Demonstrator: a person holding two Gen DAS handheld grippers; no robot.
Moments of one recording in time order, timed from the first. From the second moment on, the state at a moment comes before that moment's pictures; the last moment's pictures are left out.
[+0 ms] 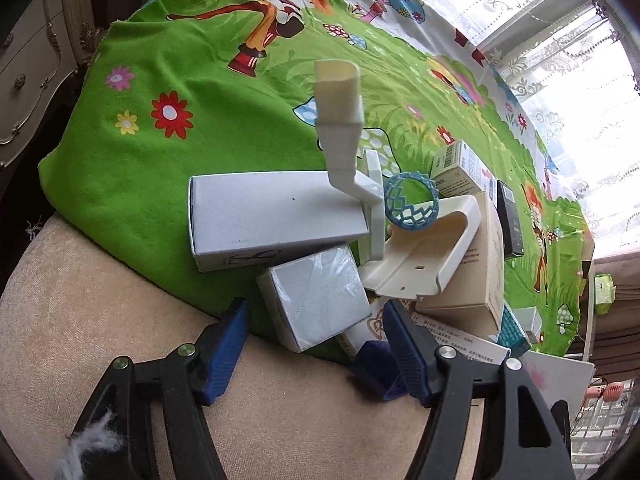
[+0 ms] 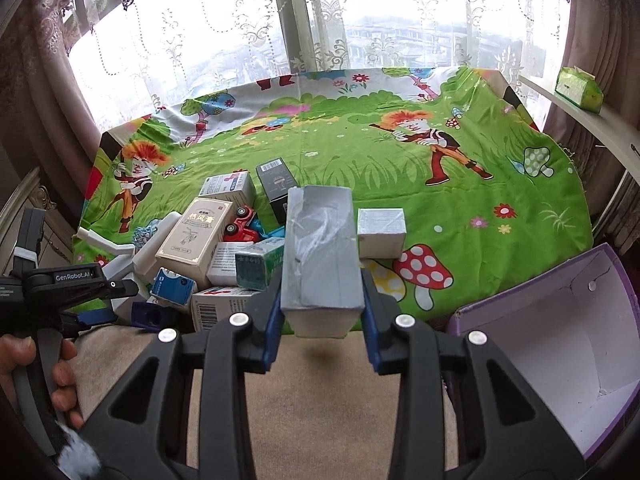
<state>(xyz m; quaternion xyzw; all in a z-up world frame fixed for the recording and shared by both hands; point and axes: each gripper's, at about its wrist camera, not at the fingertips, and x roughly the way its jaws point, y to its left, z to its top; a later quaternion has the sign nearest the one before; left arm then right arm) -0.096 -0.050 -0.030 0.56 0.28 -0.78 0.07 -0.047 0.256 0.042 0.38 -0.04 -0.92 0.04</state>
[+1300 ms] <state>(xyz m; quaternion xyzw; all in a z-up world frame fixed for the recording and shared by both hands) 0.018 0.151 0.053 0.43 0.08 -0.83 -0.35 0.029 0.410 0.026 0.41 -0.11 -0.90 -0.10</state>
